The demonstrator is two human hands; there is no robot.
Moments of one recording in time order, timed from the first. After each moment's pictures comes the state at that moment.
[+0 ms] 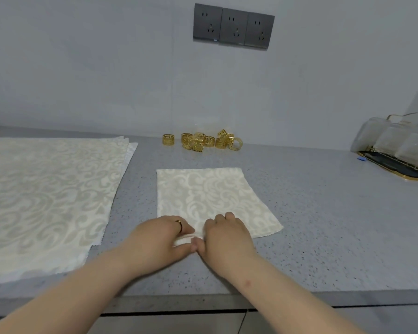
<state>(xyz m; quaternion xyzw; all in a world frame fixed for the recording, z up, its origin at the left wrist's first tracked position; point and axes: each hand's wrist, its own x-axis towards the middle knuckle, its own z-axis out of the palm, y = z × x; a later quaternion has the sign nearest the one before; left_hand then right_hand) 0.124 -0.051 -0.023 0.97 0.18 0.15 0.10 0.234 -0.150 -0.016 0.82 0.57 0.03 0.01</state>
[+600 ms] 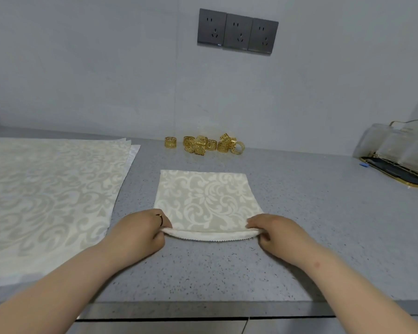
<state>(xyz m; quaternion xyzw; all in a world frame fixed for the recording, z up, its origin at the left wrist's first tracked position) 0.112 -0.012 -0.031 0.96 0.21 0.19 0.08 0.315 -0.195 0.000 0.81 0.57 -0.01 -0.09</state>
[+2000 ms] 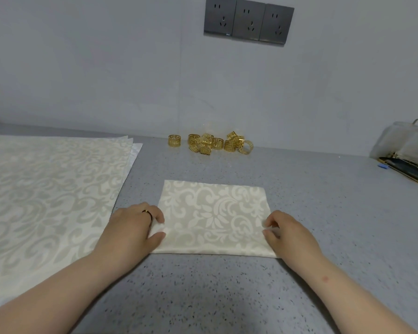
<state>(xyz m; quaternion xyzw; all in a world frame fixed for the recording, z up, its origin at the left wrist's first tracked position) 0.114 0.003 -0.029 0.93 0.28 0.24 0.07 0.339 -0.167 -0.025 0.87 0.44 0.02 -0.21</state>
